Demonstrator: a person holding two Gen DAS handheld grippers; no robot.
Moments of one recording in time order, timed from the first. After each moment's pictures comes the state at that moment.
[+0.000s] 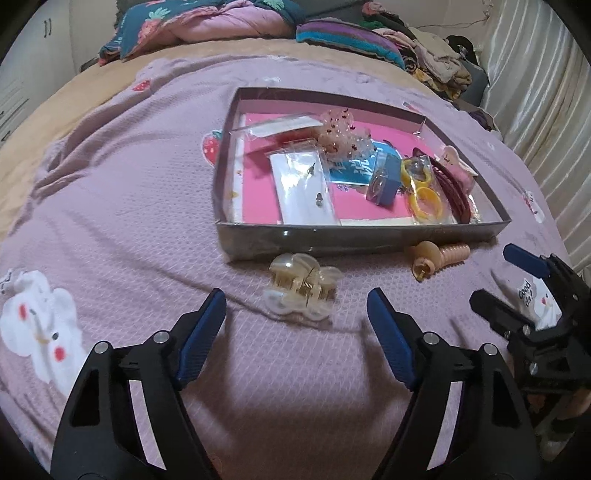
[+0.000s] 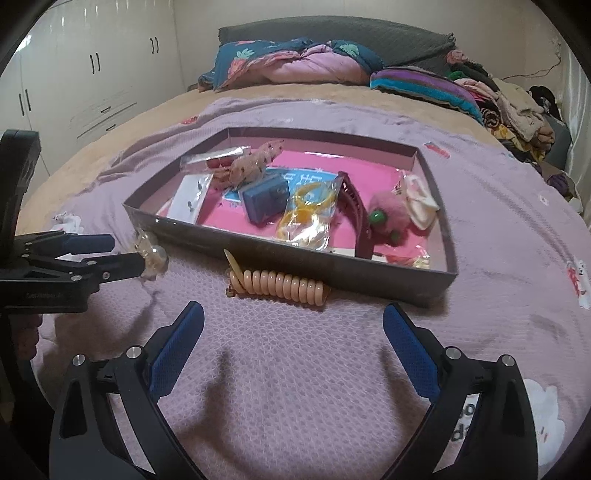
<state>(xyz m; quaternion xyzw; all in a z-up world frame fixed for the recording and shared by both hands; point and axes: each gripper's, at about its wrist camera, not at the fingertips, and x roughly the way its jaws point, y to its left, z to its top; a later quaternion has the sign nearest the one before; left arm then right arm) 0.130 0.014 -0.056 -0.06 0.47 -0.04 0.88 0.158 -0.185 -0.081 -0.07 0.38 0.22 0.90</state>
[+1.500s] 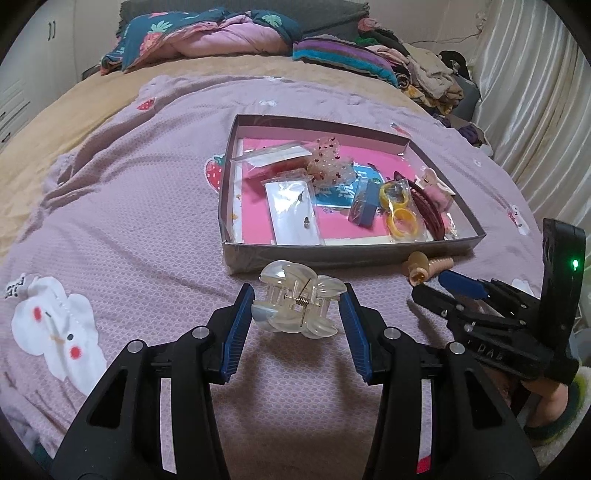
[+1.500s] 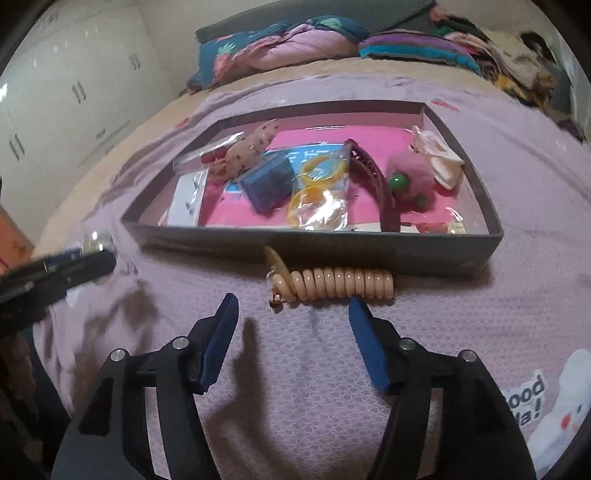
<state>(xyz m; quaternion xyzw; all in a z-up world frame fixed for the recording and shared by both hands) 0.112 0.013 -0.025 -0.07 0.44 -0.05 0.89 0.178 -0.185 -0.097 0.04 0.43 0.23 0.87</state>
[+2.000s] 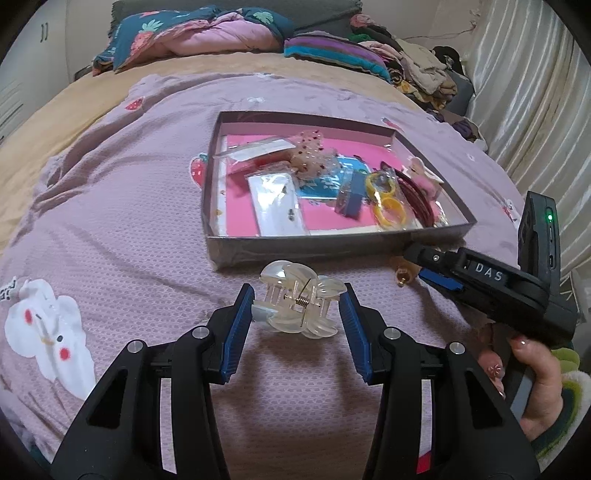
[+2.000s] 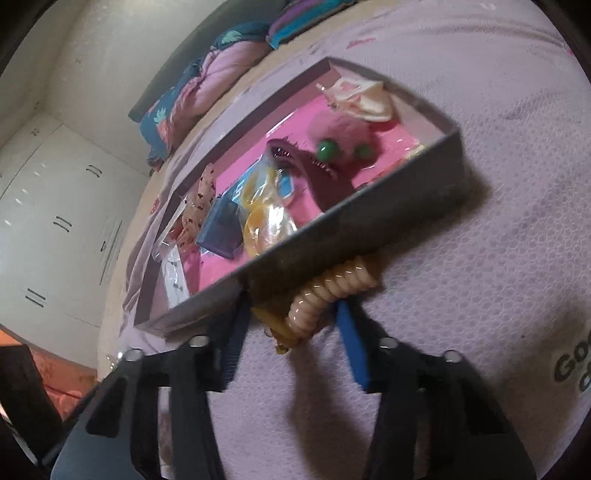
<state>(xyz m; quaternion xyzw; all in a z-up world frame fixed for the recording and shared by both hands) 0.113 -0.001 -0.027 -0.06 0.44 -0.07 0.89 0.203 -0.224 -0.117 0.28 0.45 0.18 0.83</state>
